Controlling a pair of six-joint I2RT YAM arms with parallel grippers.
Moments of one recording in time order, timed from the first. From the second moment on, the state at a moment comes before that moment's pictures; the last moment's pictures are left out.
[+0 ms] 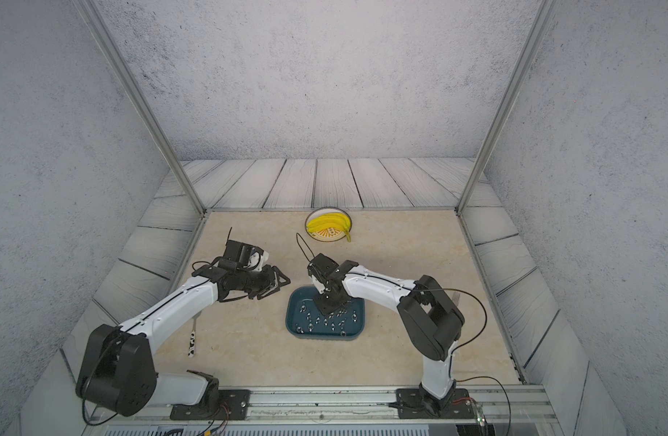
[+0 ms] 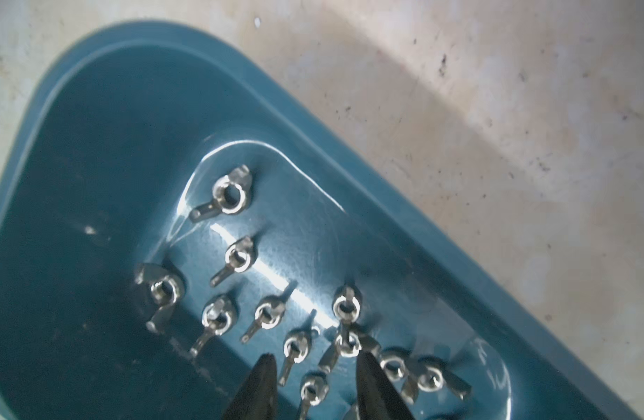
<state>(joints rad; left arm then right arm) -0.32 1.37 0.91 -0.50 0.51 -0.68 0.85 1.85 1.31 -0.74 -0.11 0.20</state>
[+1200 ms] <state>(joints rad) -0.26 1.40 0.91 -0.50 0.56 -0.64 0.85 2.00 1.40 -0.76 -0.05 0.21</state>
